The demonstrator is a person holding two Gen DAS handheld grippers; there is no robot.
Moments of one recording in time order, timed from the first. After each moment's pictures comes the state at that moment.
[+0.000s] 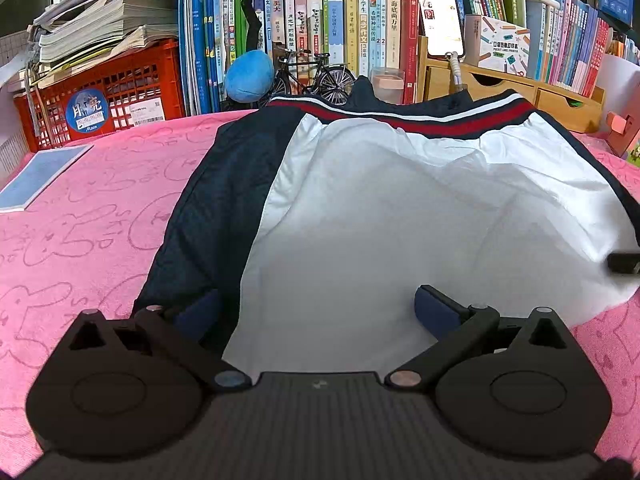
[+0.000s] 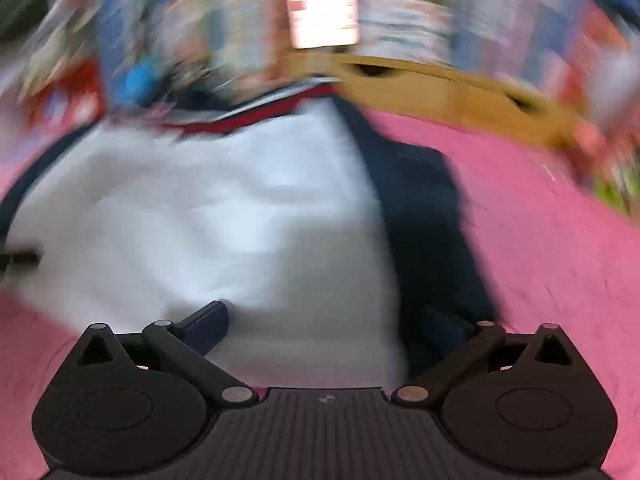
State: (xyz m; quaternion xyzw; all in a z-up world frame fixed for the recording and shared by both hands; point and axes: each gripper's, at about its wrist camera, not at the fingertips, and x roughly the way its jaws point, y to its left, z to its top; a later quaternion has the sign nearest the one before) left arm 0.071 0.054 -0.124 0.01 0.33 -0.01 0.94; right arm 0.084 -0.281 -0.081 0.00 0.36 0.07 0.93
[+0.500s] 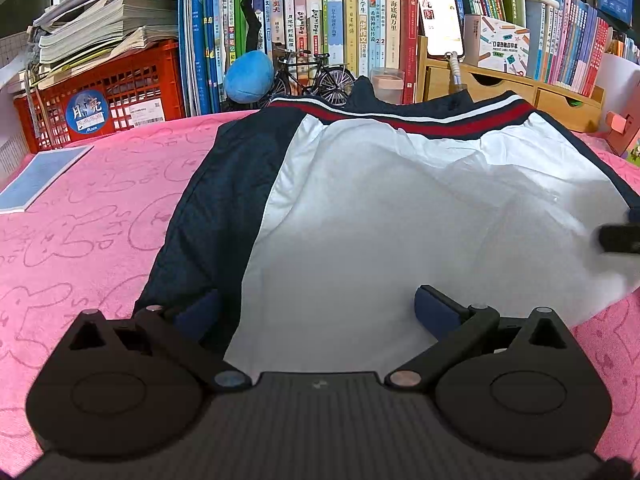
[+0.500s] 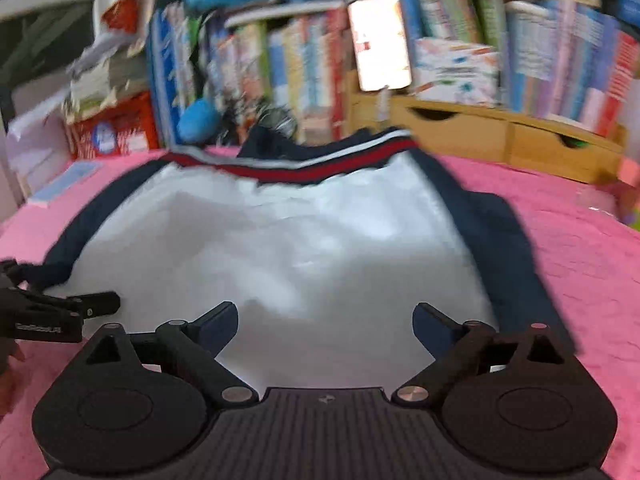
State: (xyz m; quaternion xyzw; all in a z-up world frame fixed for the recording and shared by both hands) left arm 0.071 0.054 -0.124 0.01 0.33 -0.01 0.94; right arm 0.081 -0.201 -0.061 -0.03 0.33 0.13 0.93
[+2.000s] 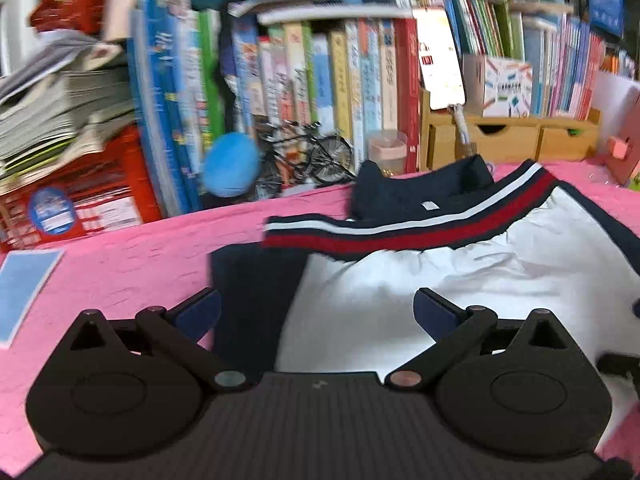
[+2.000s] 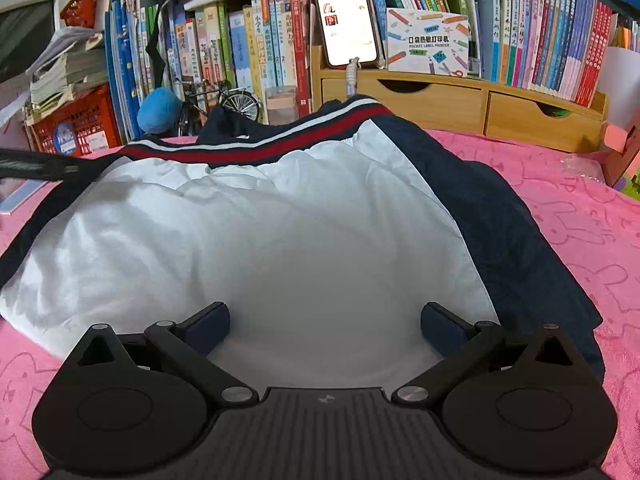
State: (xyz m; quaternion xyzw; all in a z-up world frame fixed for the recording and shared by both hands) left arm 0.180 0.059 -0.088 0.07 0.31 -0.03 0.95; right arm 0.094 -0.215 -0.085 0.01 0.33 0.08 0.94
